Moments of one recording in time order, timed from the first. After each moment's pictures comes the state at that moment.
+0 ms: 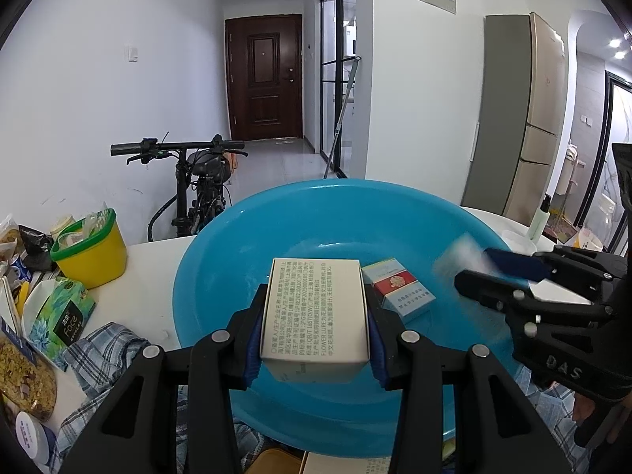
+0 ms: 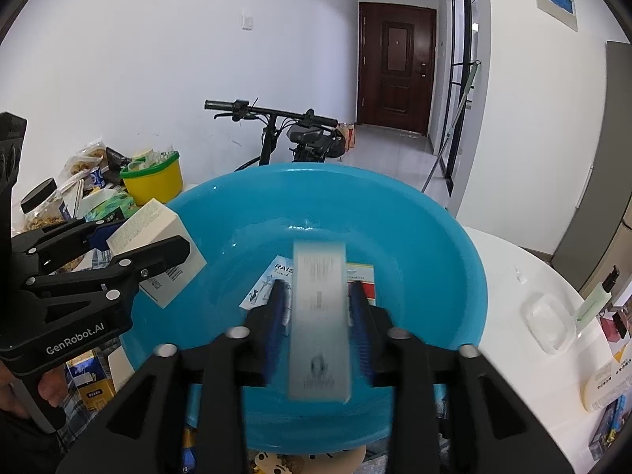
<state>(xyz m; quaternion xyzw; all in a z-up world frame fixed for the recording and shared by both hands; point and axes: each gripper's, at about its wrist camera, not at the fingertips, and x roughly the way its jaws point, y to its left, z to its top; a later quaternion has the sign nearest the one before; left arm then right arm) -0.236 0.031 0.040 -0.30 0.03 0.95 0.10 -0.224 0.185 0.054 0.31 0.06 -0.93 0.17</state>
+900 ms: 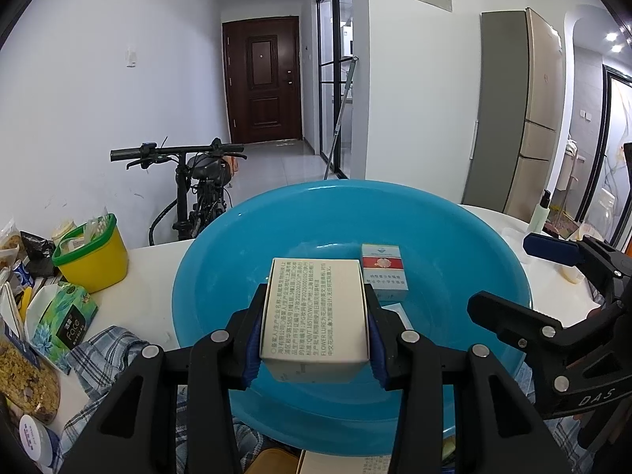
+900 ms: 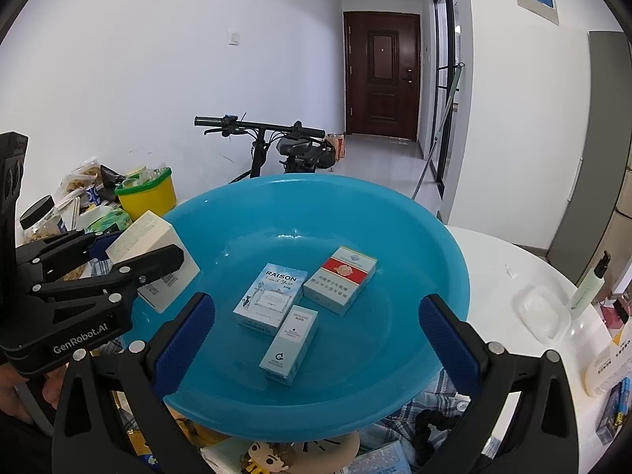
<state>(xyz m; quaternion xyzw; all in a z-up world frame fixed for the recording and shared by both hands) -0.233 0.033 0.042 -0.29 0.04 0.95 0.10 -0.214 0.197 0.053 0.29 0.04 -0.94 0.16</state>
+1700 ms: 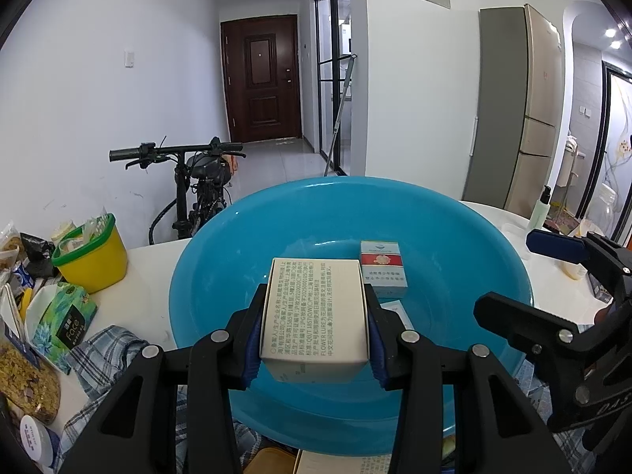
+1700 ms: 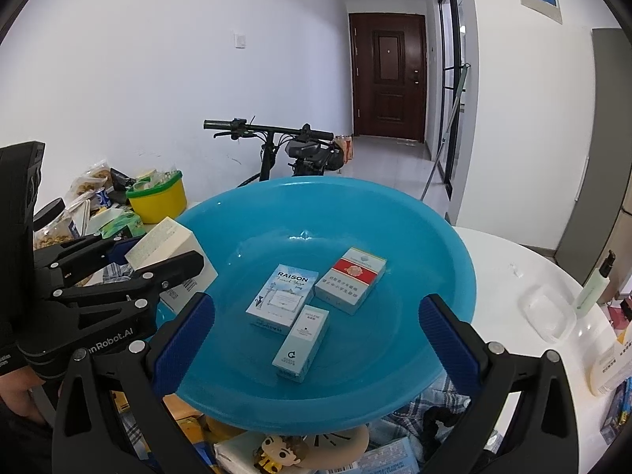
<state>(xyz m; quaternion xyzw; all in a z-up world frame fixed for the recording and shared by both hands) -0.232 0.033 0.041 -0.29 0.04 0.95 0.11 -0.210 0.196 0.057 0.29 0.03 -0.94 0.17</state>
